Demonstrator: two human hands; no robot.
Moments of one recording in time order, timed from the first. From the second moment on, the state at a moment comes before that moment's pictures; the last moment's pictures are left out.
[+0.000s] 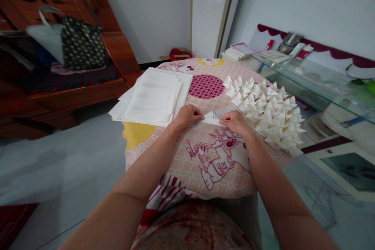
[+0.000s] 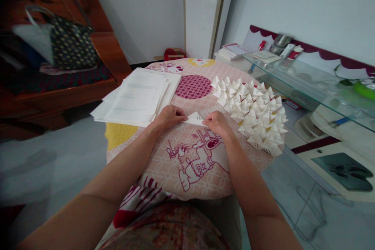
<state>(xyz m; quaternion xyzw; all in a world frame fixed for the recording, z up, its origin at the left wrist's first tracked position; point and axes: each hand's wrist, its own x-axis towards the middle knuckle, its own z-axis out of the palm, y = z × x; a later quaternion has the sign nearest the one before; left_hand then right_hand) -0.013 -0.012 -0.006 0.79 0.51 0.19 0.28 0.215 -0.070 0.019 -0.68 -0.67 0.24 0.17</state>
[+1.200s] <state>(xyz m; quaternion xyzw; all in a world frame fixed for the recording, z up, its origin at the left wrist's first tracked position) -0.009 -0.014 -0.016 0.82 0.50 0.18 0.20 0.216 -0.057 0.000 -0.71 -0.67 0.18 0.16</state>
